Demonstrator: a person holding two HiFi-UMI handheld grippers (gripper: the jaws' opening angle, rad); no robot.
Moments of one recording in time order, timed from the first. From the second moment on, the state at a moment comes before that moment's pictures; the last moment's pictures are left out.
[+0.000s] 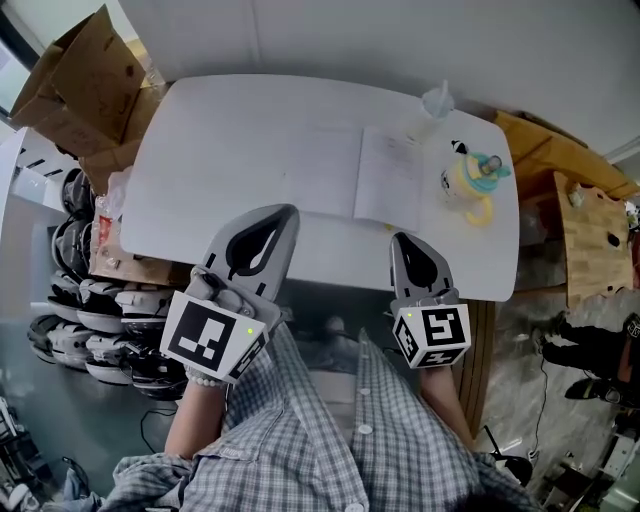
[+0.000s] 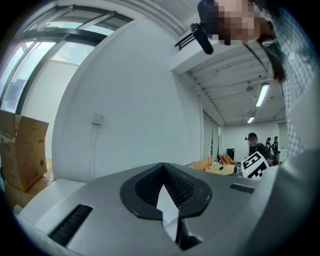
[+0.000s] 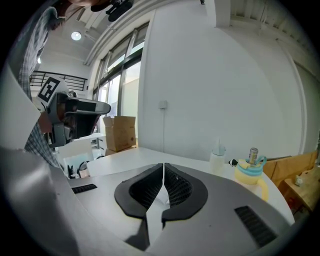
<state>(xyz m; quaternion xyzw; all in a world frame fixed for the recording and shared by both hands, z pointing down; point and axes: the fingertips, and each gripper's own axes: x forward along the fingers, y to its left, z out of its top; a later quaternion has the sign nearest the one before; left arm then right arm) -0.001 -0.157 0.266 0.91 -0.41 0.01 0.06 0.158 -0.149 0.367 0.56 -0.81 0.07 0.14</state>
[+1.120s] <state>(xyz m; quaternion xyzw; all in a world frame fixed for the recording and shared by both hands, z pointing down) -0.028 -0.167 0.294 0.89 -0.44 0.03 0.09 0.163 -0.179 0.539 0.54 -0.74 0.38 0.12</state>
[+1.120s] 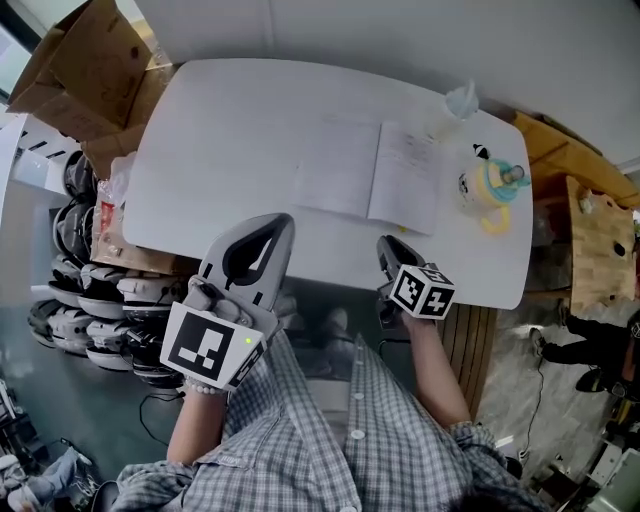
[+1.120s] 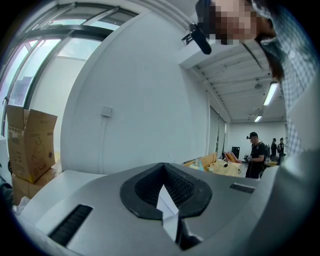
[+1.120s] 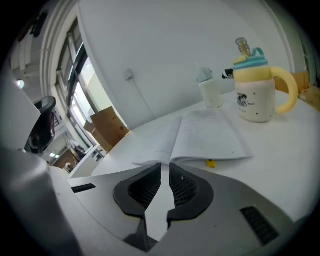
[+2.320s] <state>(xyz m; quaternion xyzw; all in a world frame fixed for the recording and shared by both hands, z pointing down) -0.047 -0.171 0.308 0.88 -0.46 0.05 0.10 0.186 -0.225 0.582 0.60 -0.61 0.52 -0.05</state>
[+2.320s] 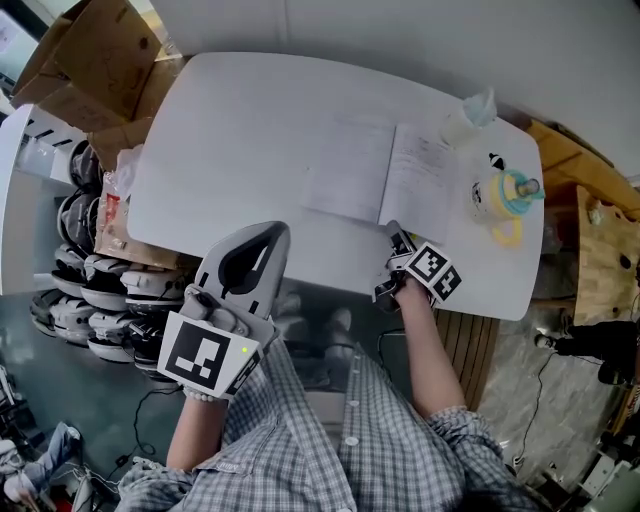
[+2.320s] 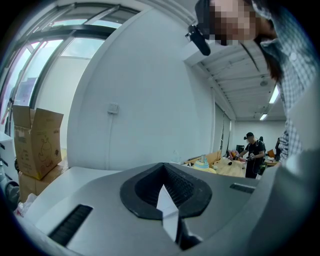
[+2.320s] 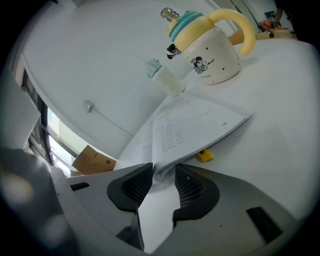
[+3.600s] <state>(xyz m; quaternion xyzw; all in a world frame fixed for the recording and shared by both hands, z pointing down) -0.062 -0.173 0.309 0.88 -0.47 0.05 0.11 0.151 -0.227 0.558 0.64 -0.68 0.33 0.14</state>
